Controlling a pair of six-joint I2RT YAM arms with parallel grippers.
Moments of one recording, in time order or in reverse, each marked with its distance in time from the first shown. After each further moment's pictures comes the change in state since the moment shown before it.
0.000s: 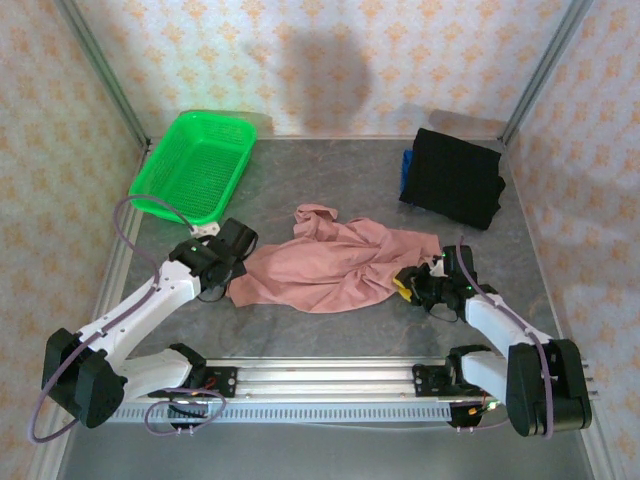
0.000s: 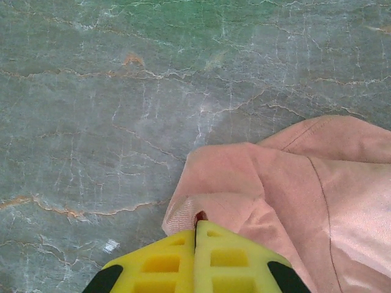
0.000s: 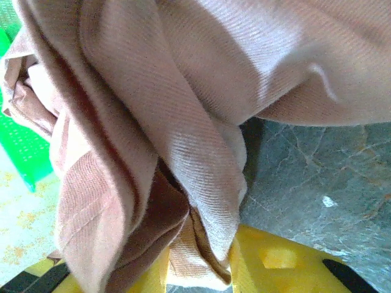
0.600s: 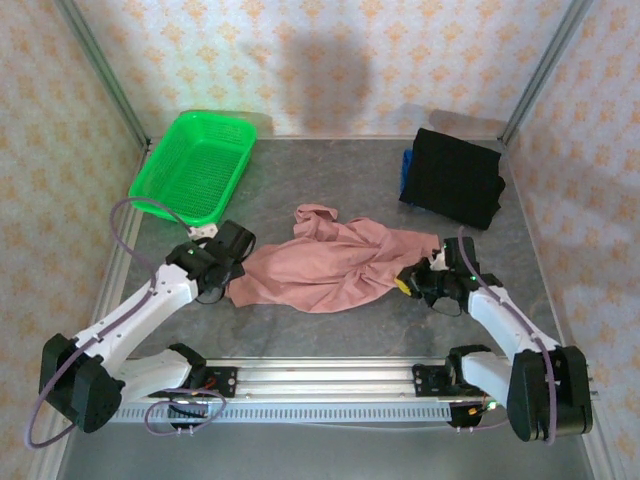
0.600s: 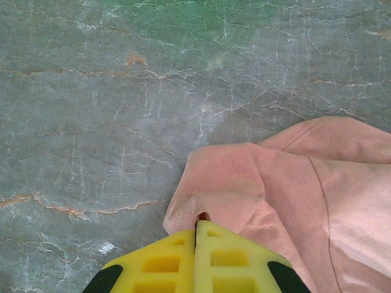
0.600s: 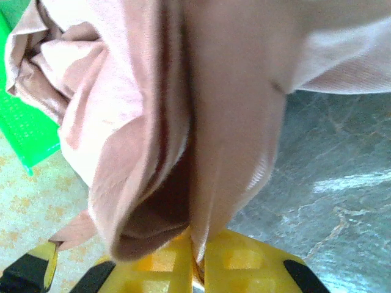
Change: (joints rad) left arm 0.000 -0.032 -0.014 0.000 -0.001 -0.010; right arm 0.003 -0.026 0.135 -0.233 -0.022 -0.085
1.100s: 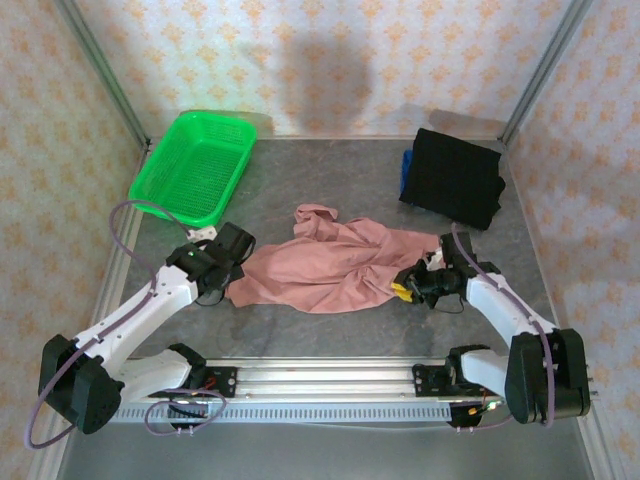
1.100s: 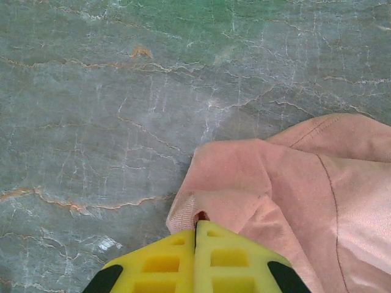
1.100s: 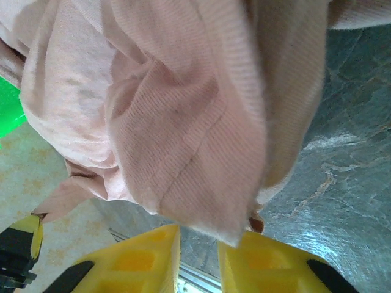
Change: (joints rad) left arm 0.000 -0.005 -0.021 0.001 0.000 -0.018; right arm 0.000 0.092 0.068 -0.156 -0.063 -0.101
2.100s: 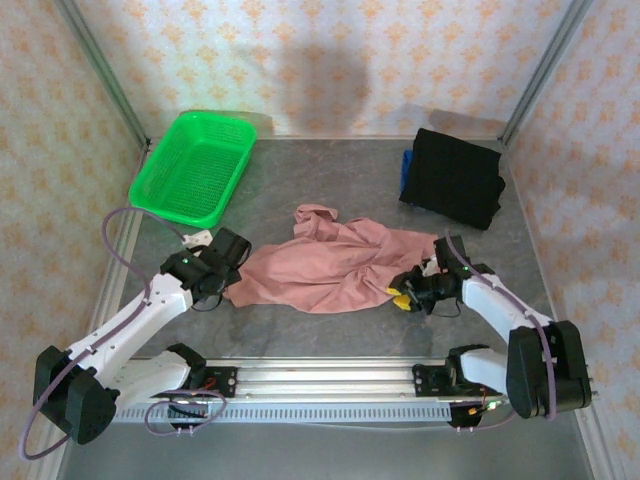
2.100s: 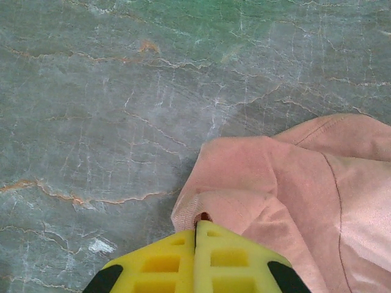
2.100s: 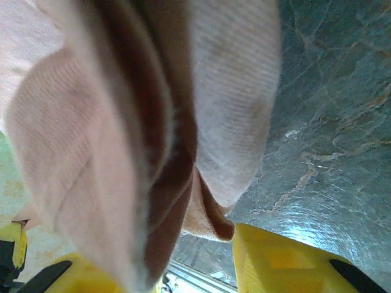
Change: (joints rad) left arm 0.000 -0.060 -0.038 -0.002 0.000 -0.026; right arm 0.044 0.032 -0.033 0.028 0.025 0.034
